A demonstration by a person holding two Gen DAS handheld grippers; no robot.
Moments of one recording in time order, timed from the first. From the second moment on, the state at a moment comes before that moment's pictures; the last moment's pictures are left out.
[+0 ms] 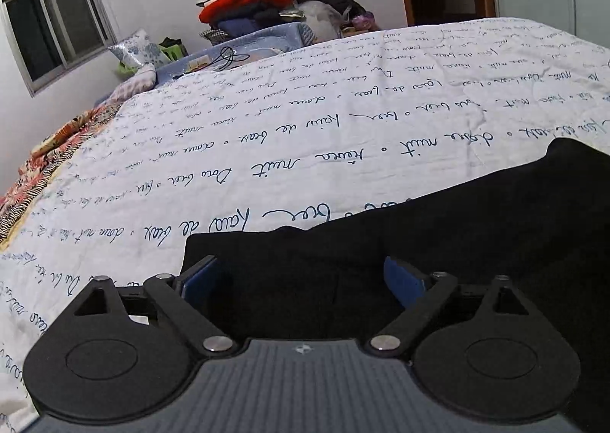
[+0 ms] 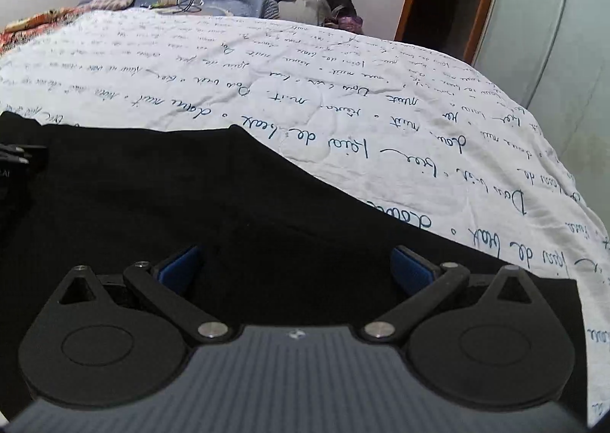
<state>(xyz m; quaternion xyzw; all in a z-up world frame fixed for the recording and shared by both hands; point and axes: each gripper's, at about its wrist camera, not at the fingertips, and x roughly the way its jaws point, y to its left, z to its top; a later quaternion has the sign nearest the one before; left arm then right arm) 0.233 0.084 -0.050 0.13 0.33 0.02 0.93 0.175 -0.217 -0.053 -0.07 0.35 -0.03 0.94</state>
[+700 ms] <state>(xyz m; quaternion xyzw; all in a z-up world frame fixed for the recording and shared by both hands) 0.221 -0.003 -0.041 0.08 0.36 -0.09 0.93 0.173 -0.269 -0.039 -0.04 0.36 -0.07 0.93</state>
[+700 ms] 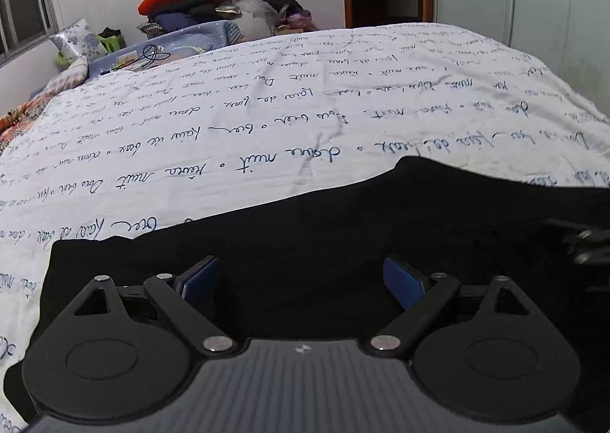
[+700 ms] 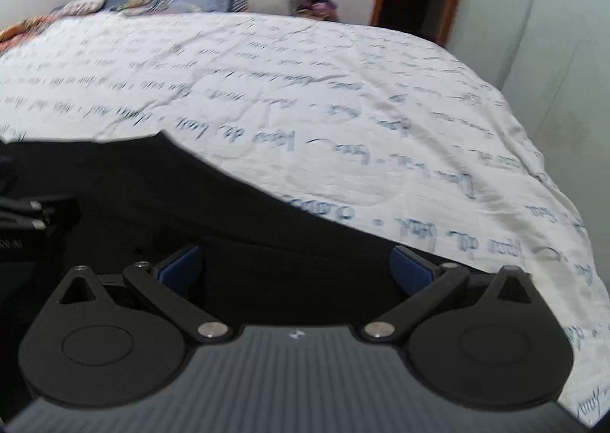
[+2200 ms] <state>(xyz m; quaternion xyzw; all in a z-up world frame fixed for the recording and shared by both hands) 0.149 -0.106 -0.039 0.13 0.33 -0.19 0.91 0.048 -0.323 -0.043 -0.06 0.33 -0.15 0.93</state>
